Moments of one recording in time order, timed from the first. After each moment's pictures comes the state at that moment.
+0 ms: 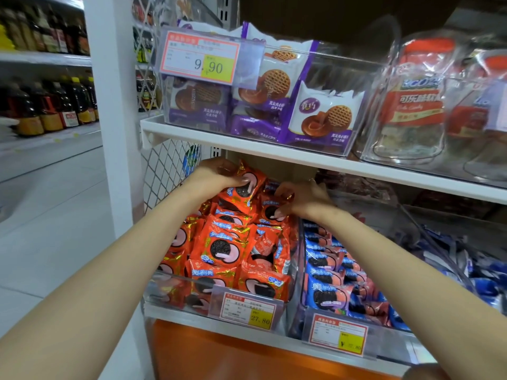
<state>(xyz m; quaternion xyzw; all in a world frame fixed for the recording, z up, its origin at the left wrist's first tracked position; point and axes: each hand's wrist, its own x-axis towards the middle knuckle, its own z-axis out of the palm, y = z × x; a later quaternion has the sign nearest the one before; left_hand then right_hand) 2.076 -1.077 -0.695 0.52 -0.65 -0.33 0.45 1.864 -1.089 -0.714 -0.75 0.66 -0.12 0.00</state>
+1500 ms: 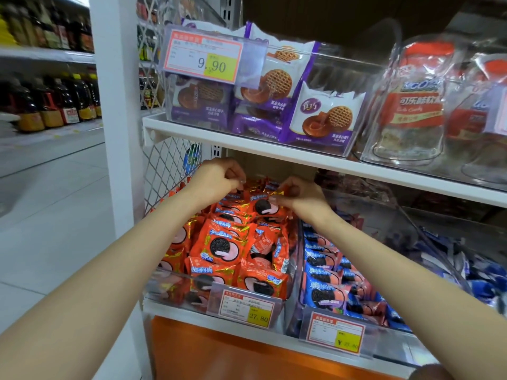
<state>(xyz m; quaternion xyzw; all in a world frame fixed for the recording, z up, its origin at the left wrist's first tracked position) 2.075 -1.078 -0.700 0.50 -0.76 -0.19 0.38 1.875 -1.068 -0.715 -0.68 0.60 -0.37 0.19</state>
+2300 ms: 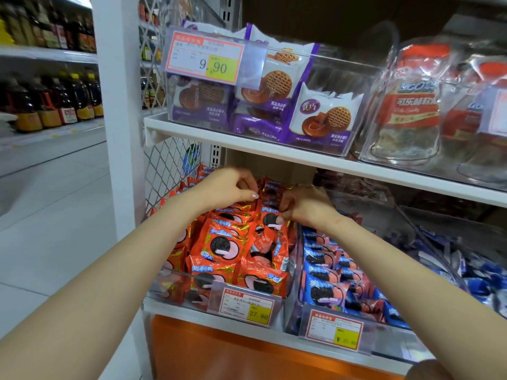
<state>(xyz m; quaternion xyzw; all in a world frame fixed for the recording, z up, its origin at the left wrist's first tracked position) 2.067 -1.067 -0.695 0.46 -0.81 -0.22 0.28 1.871 -1.065 -0.706 -0.75 0.65 -0.09 -0.01</state>
